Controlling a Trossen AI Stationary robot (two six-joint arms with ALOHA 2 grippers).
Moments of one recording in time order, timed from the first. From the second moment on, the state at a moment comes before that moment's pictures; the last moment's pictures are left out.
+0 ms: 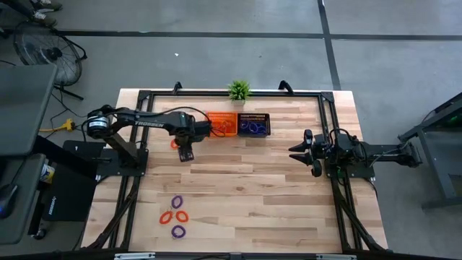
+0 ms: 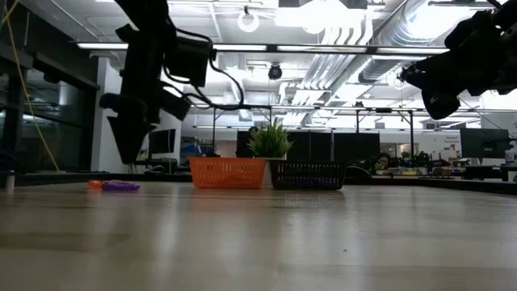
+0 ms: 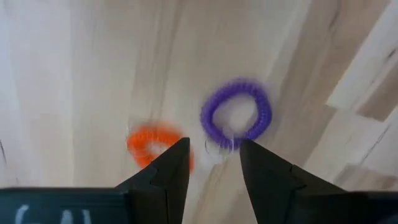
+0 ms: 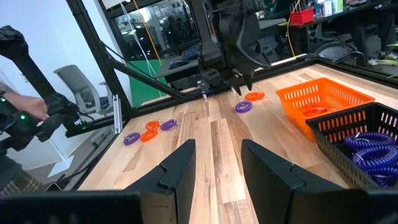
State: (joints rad) left arm 0.22 1.58 1.02 -1.04 -0.10 -0.04; right arm -0.01 0.06 0.01 0.03 -0.04 0.31
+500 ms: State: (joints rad) left arm 0.22 1.58 0.93 -0.88 -0.11 0.27; right arm -0.01 0.06 0.01 0.03 -0.04 0.31
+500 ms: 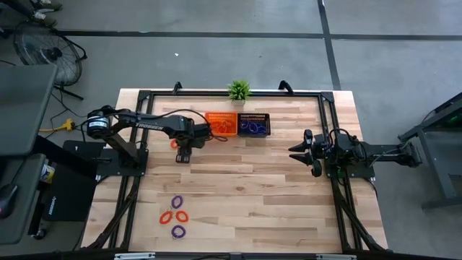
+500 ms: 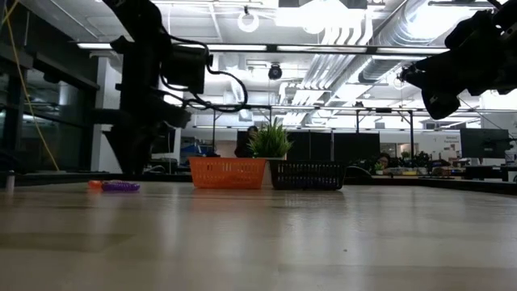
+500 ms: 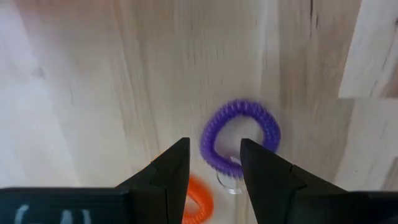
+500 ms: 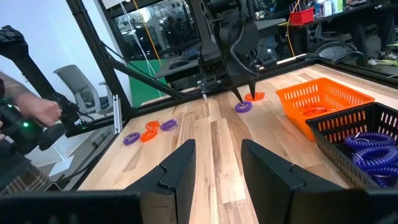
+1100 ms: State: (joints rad) left arm 0.22 1.58 0.92 -0.84 -0.13 0.67; right arm -0.01 0.06 0.01 0.03 -0.04 0.31
